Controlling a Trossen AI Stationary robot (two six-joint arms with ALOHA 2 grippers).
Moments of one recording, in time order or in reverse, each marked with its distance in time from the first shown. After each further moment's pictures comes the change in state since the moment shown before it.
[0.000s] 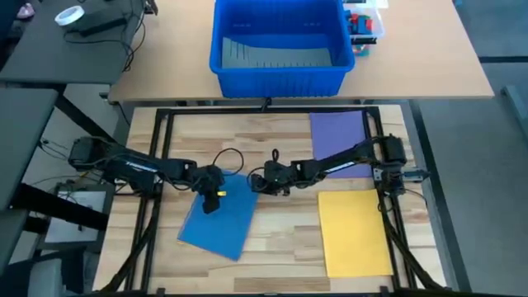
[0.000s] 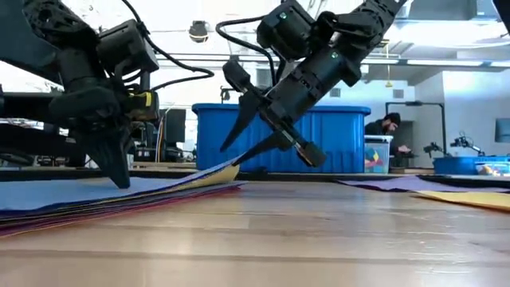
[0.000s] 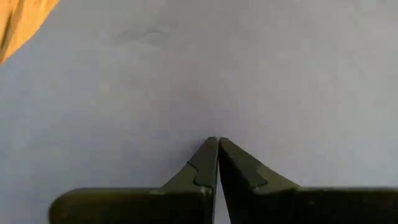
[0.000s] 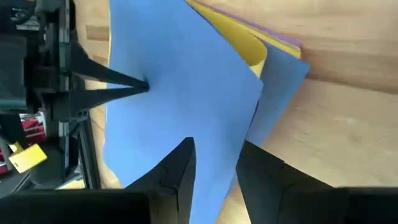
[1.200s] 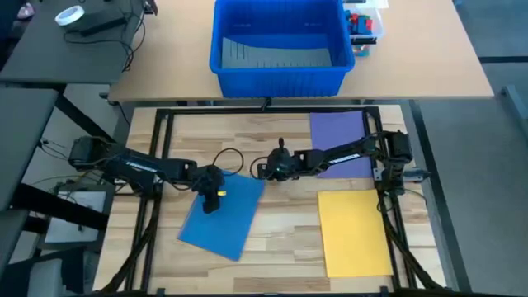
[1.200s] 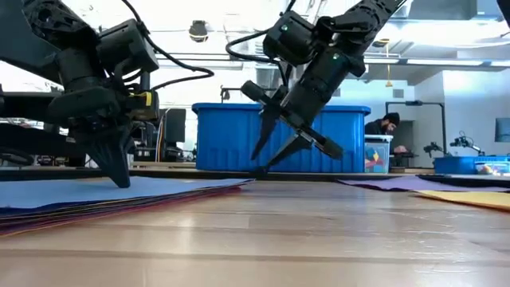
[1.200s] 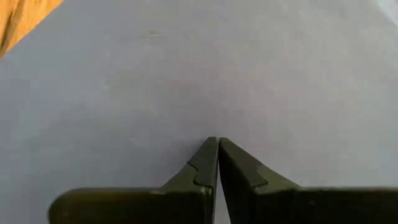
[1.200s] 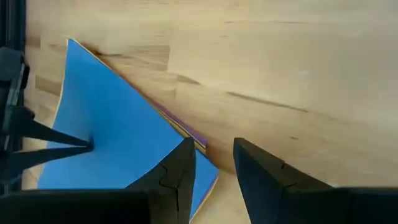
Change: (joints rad) left arm 0.000 0.000 0.000 0.007 -0.001 -0.003; right arm -0.073 -0.050 0.001 -0.230 0.159 -0.191
